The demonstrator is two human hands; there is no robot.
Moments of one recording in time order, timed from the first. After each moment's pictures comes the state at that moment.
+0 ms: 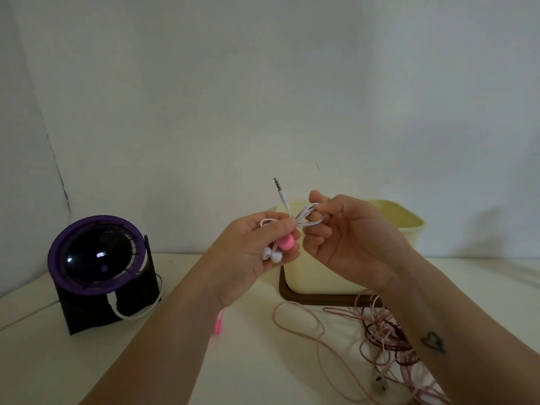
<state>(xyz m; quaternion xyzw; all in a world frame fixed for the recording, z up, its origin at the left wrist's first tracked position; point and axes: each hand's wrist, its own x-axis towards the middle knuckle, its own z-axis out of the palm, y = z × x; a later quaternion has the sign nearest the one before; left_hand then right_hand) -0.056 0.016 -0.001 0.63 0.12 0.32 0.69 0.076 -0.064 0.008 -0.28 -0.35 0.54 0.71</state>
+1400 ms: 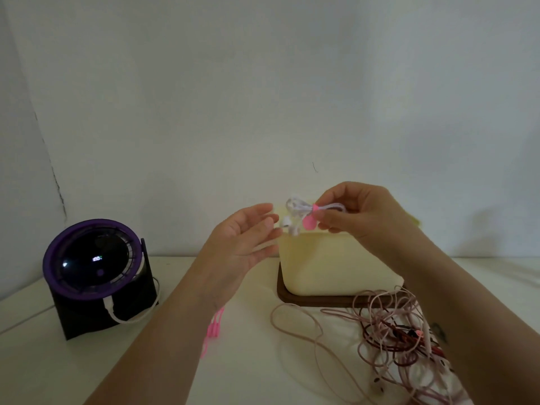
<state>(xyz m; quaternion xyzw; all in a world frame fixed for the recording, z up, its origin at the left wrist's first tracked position) -0.059 0.030 -0.011 0.63 0.15 0.39 0.66 0.101 -0.076 0.014 -0.57 -0.54 0.11 0.61</state>
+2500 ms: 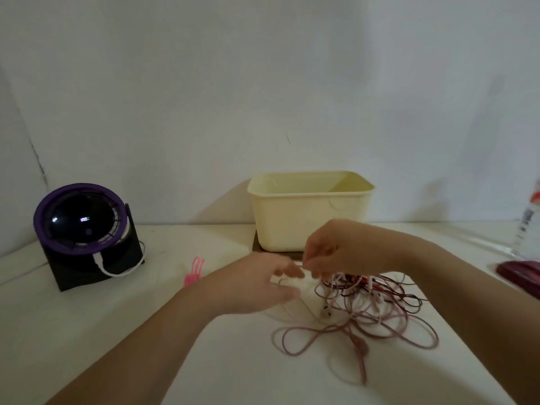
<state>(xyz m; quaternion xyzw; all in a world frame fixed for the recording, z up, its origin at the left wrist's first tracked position) -0.054 -0.025 -0.063 0.97 0.15 0.08 0.19 0.096 -0.143 -0.016 -0.72 -0.66 0.14 0.16</state>
